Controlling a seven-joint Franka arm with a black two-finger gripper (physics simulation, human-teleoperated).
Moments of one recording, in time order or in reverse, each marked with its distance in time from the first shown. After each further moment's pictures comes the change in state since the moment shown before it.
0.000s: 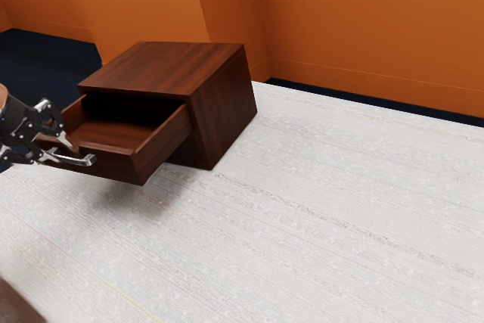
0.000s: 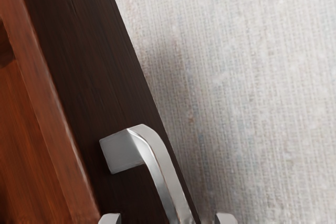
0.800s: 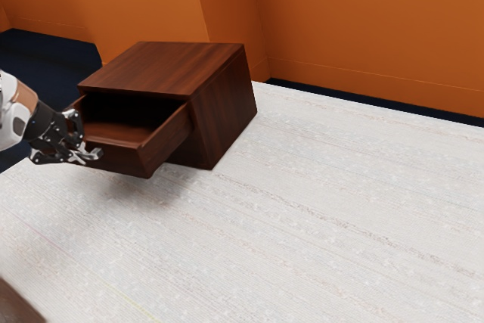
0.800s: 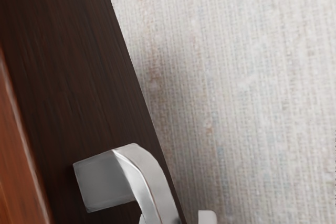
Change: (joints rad) arm 0.013 0.138 -0.038 0.055 -0.053 0.019 -0.016
